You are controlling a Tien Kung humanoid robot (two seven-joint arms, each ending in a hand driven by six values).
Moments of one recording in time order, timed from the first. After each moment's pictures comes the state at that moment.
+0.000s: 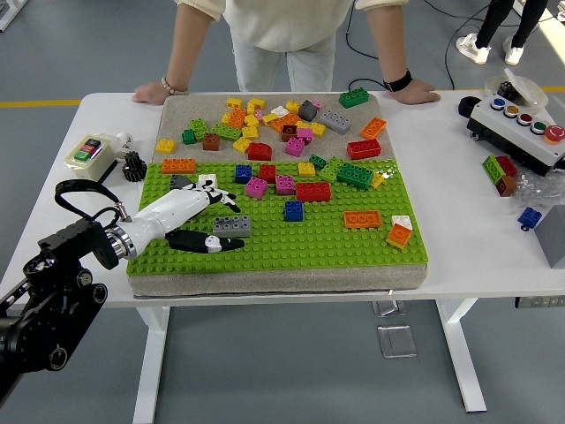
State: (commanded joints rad) left arm -0.42 0.17 -1.25 -1.08 2.27 -0.18 -0.40; right arm 0.14 -0.09 1.40 0.18 -0.43 -0.24 0.00
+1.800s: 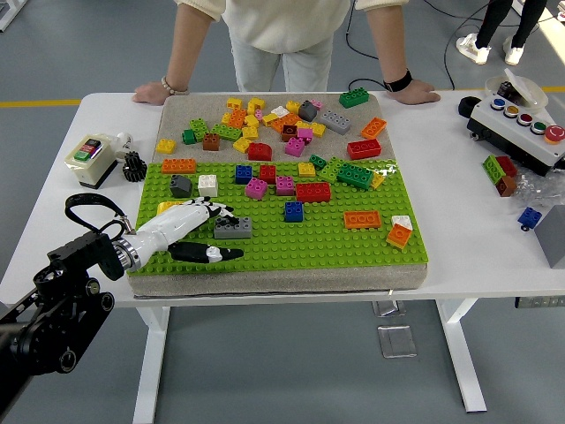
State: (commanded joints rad) left arm -0.44 0.15 -1.23 -0.96 2.27 -0.15 -0.40; right arm 0.15 -0.09 1.41 0.18 -0.43 -0.25 -0.01
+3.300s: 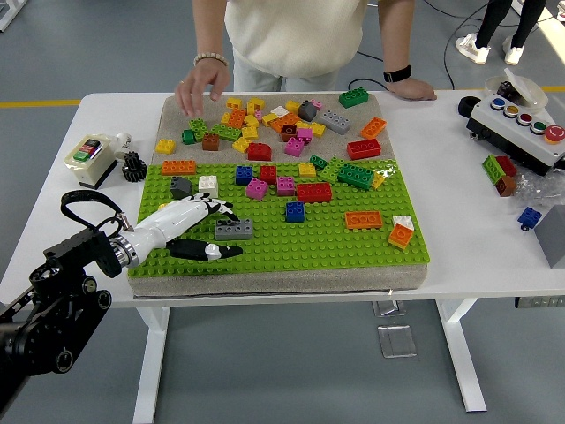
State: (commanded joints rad) left arm -0.43 0.15 -1.26 -1.02 2.27 -0.15 -0.41; right arm 0.15 -0.09 1.41 0.18 -0.43 -0.25 -0.01
